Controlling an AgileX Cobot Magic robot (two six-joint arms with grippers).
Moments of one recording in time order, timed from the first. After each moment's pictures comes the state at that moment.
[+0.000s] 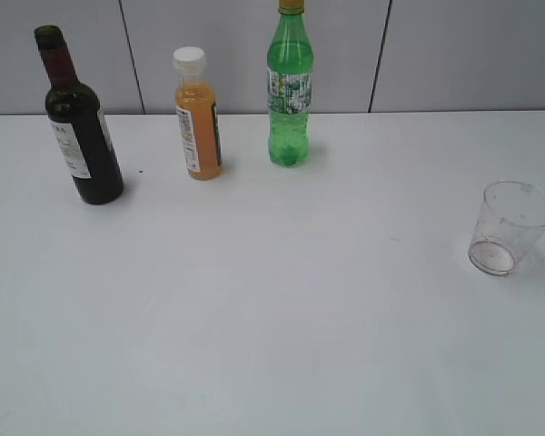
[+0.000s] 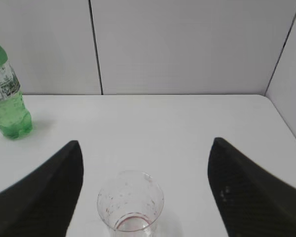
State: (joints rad) left arm 0.05 -0.01 -0.47 0.04 1.09 0.07; right arm 0.06 0.80 -0.39 0.19 -0.11 -0.19
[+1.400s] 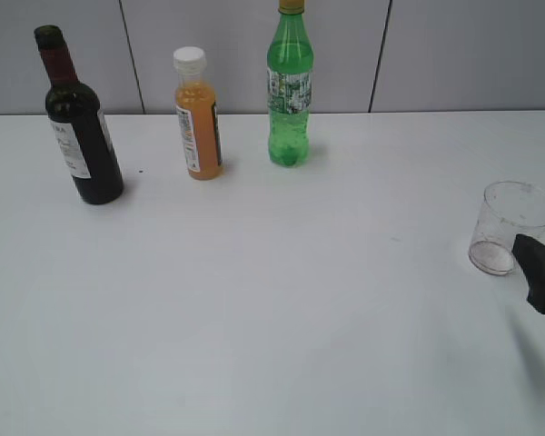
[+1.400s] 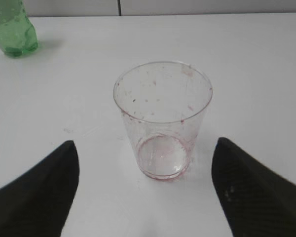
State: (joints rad) left arm 0.05 -0.01 -0.47 0.04 1.09 0.07; right arm 0.14 1.40 -0.04 0.02 -0.96 0.02
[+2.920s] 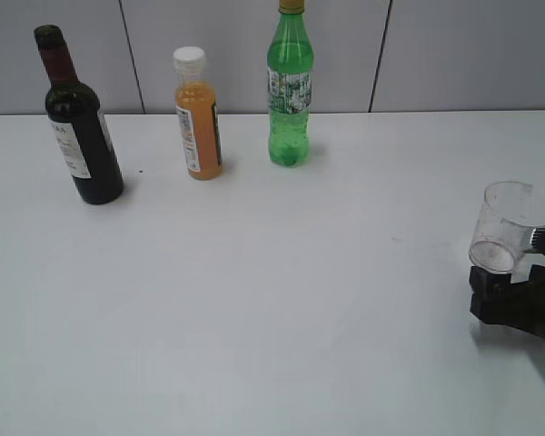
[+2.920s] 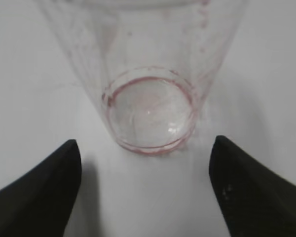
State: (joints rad) left arm 0.05 -0.01 -0.47 0.04 1.09 0.07; right arm 0.14 2.06 -0.21 0.07 -1.23 0.02
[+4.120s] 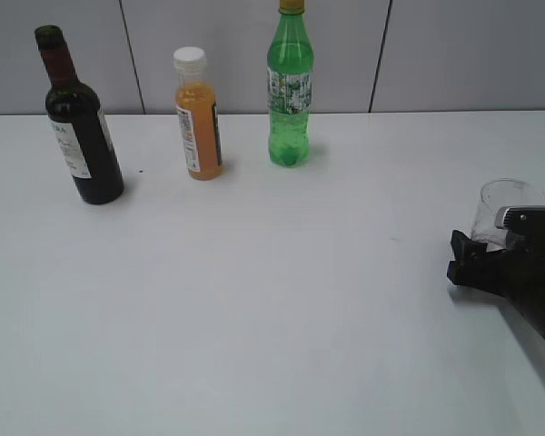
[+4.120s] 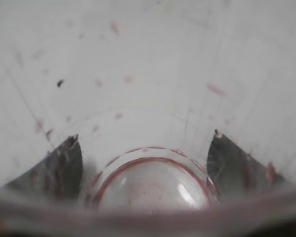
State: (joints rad) left arm 0.05 -0.01 -0.47 0.04 1.09 0.07; right arm 0.14 2.26 -0.40 0.08 -1.37 0.01
